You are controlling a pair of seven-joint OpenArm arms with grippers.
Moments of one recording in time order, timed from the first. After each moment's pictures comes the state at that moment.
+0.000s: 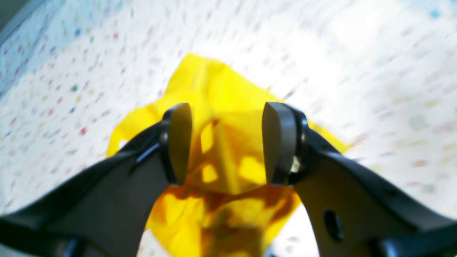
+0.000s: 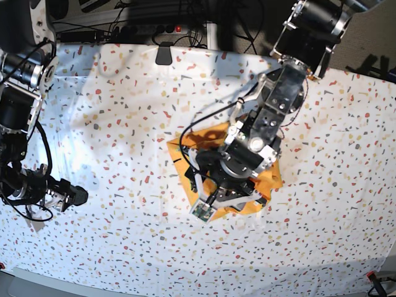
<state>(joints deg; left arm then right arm) -16.6 -0.5 29.8 92.2 5.0 -4.0 51.5 33.0 26.8 18.4 54.2 41.7 33.9 -71.5</state>
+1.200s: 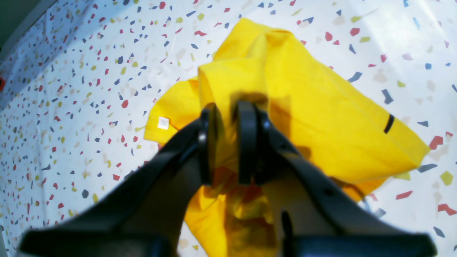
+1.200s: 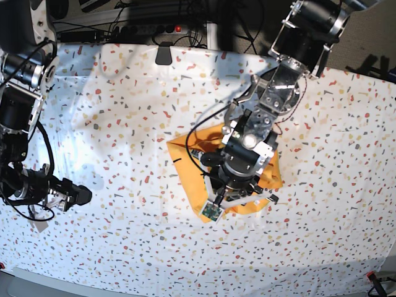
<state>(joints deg) -16.0 -0.1 29.7 91.2 11.4 1.1 52.0 33.0 26.7 18.3 54.2 44.1 34.0 -72.9</state>
